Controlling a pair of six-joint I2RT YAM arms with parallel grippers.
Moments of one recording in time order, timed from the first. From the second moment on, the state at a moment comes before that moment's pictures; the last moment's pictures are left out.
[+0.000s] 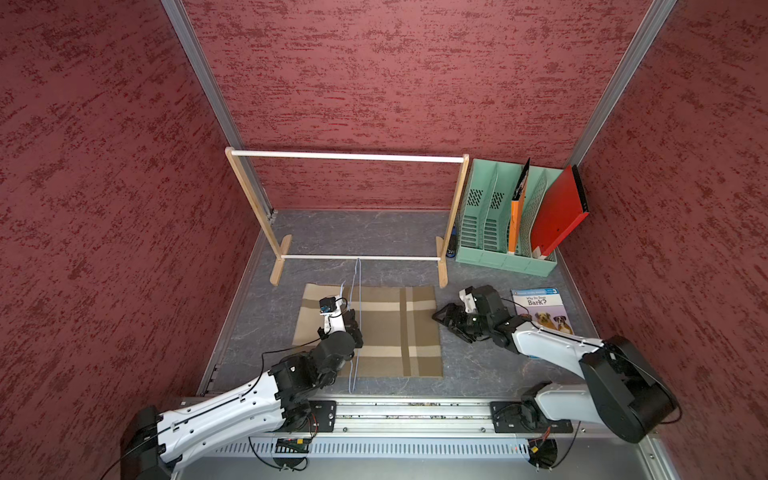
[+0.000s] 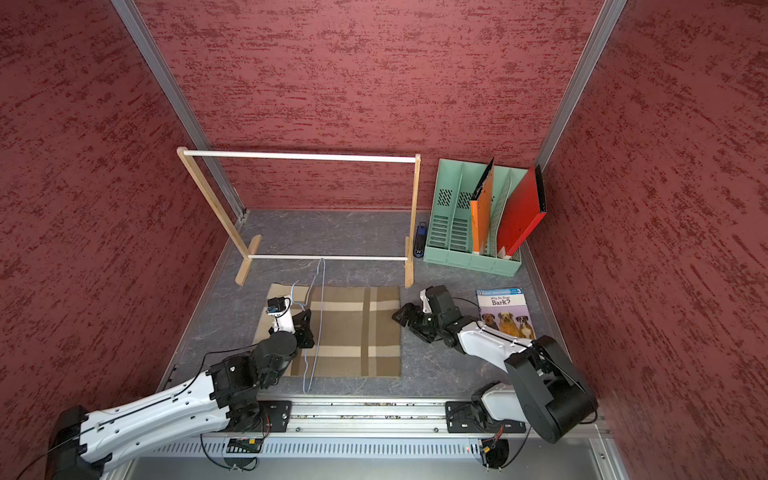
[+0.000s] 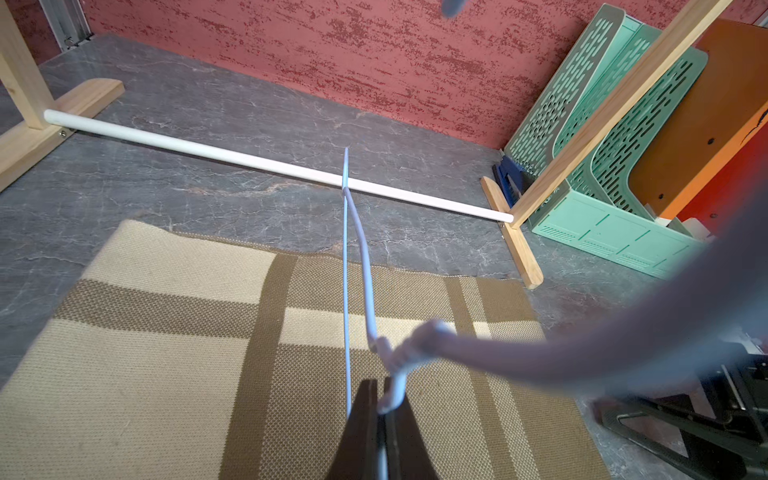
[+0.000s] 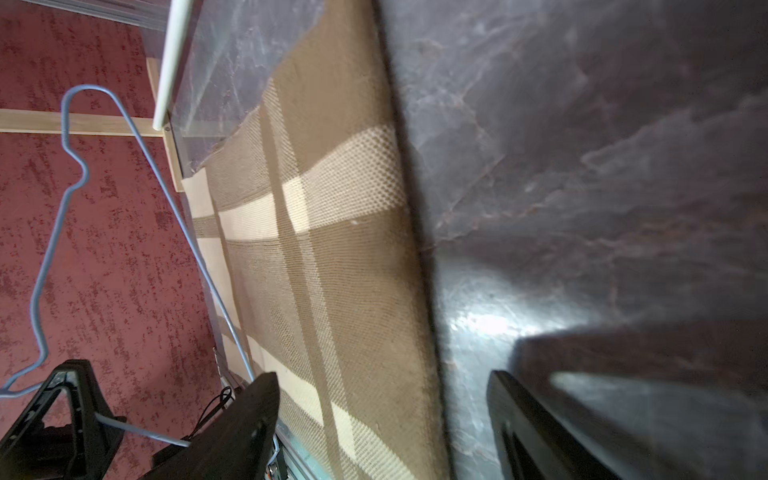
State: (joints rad) left arm -1.03 0.62 0.31 -0.18 -0.76 -0.71; right arm 0.49 1.35 0.45 0.05 -0.46 0.99
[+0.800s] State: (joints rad) left arm -0.95 0.75 0.33 -0.21 -0.68 -0.84; right arm 0.52 1.50 0.47 0.27 -0.54 1.08
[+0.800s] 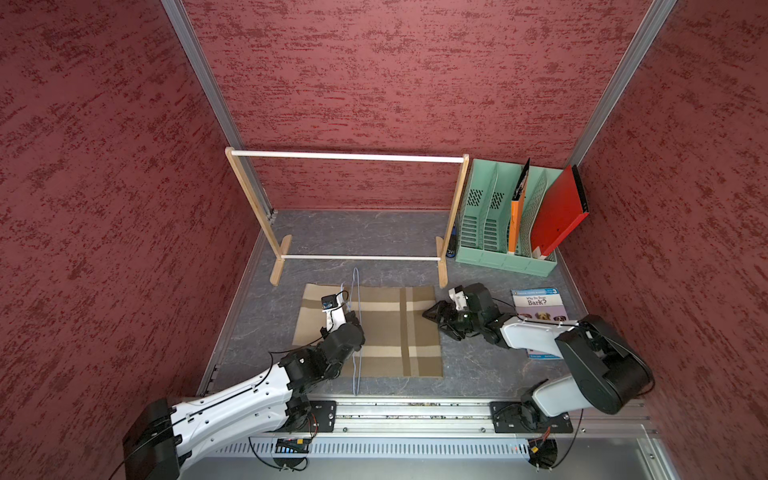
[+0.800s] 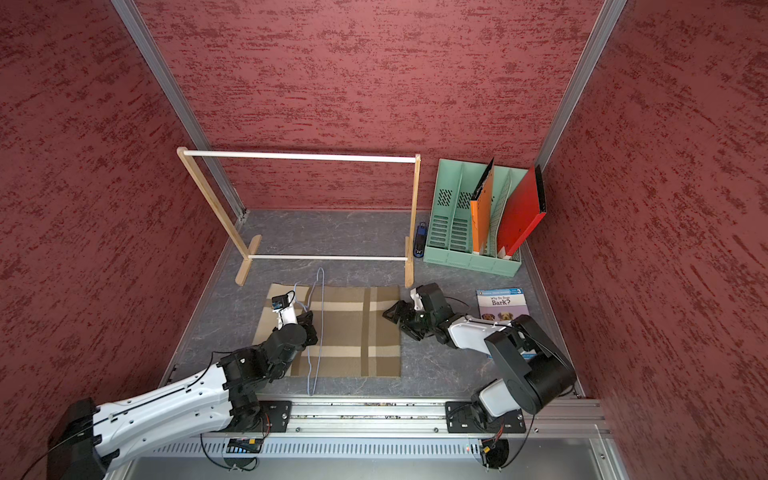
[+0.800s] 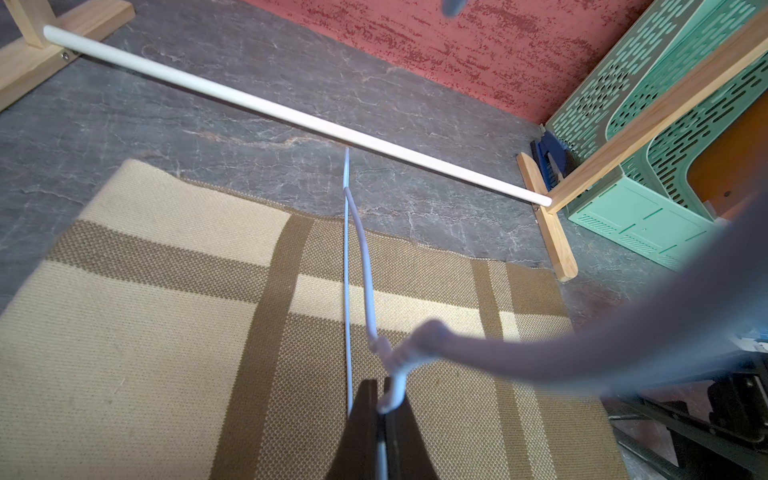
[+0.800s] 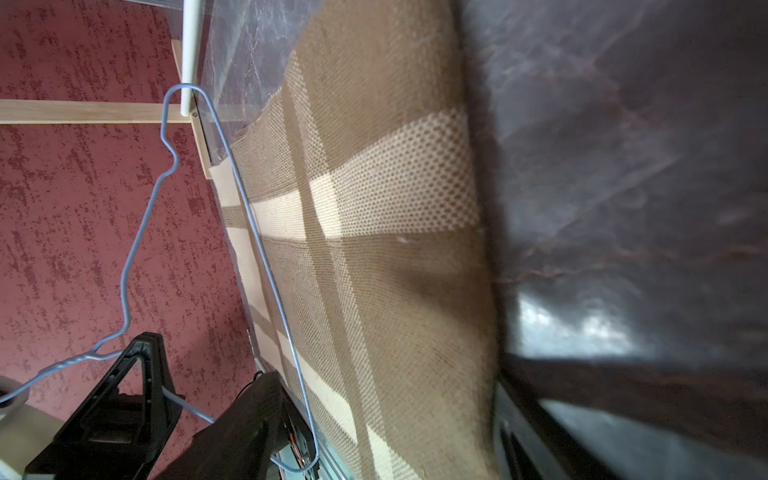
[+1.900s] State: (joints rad) left arm -0.92 0.88 0.34 -0.06 -0.58 -0.84; right arm 0.55 1.51 0.48 0.22 -0.57 1.02
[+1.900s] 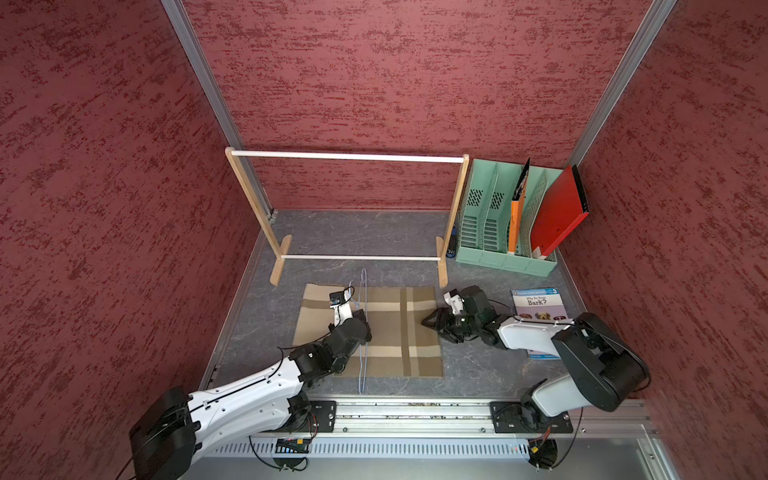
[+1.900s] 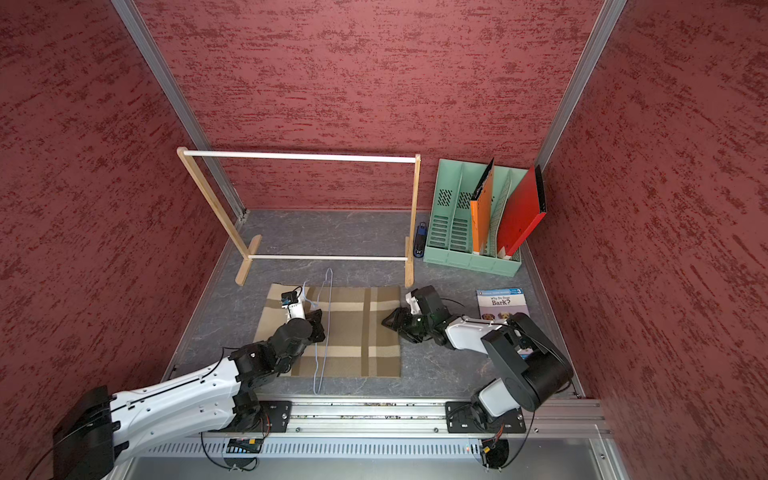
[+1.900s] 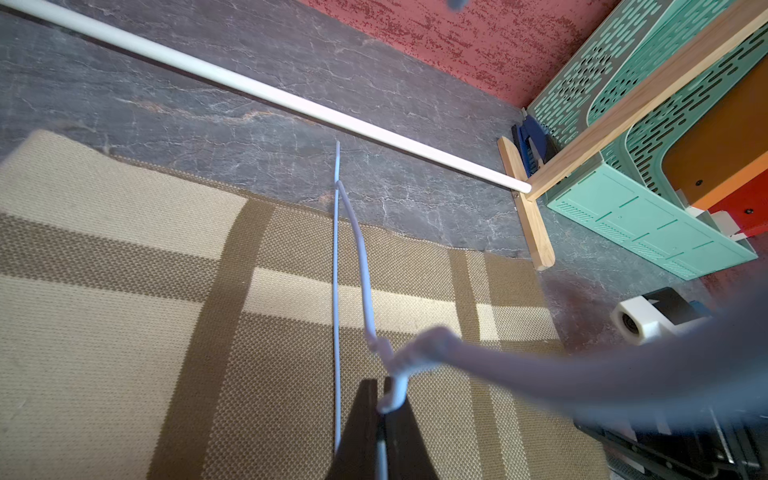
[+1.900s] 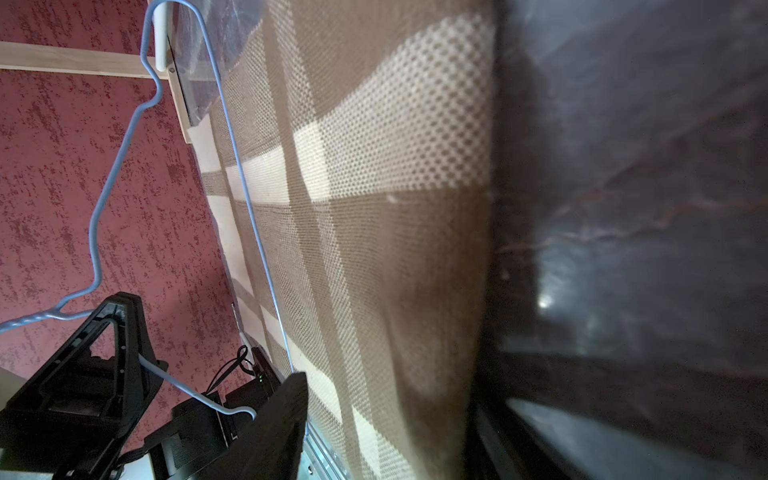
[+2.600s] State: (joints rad) left arm -0.92 0.92 0.35 -0.04 -0.57 -0.84; right arm 0.64 1.61 0.60 0.38 -0.68 1.08
